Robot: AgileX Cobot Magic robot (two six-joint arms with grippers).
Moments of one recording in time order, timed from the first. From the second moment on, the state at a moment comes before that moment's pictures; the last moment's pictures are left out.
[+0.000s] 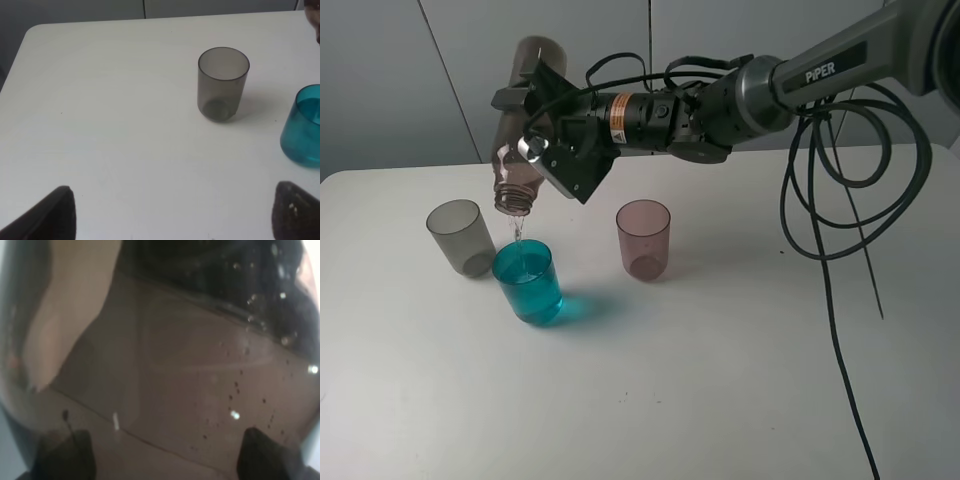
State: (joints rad) left arm -0.02 0.00 -0.51 0.02 1.08 -0.02; right arm 0.61 2.24 -1.47 -0.91 -0.72 -1.34
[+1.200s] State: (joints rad) left arm -0.02 0.00 -0.51 0.02 1.08 -0.02; right arm 0.59 2.16 -1.47 -0.93 -0.62 0.15
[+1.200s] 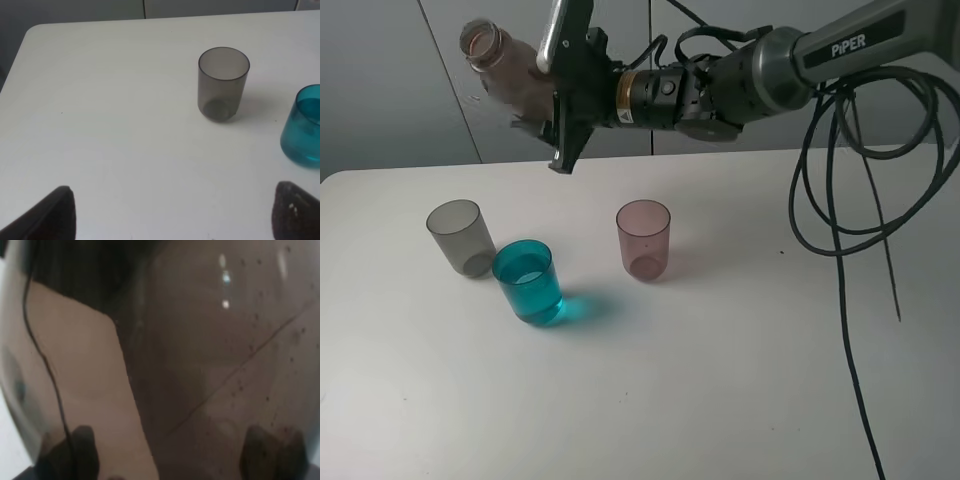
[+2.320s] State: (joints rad) left arm -0.02 0.00 -0.51 0.02 1.08 -0.02; right arm 0.09 1.92 -0.84 -0.65 -0.76 0.39
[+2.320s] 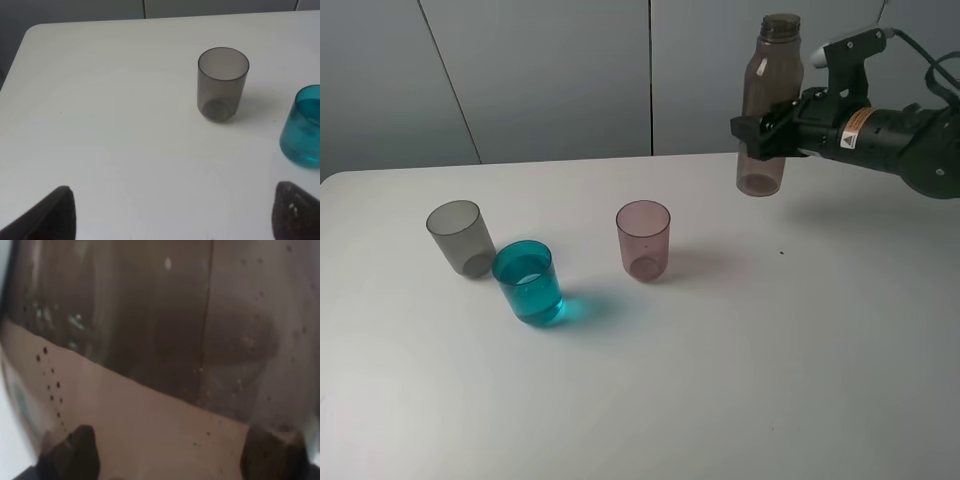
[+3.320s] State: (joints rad) left arm -0.02 0.00 -0.51 0.02 1.08 -0.02; right arm 0.09 2.16 -0.84 -0.48 -0.99 0.17
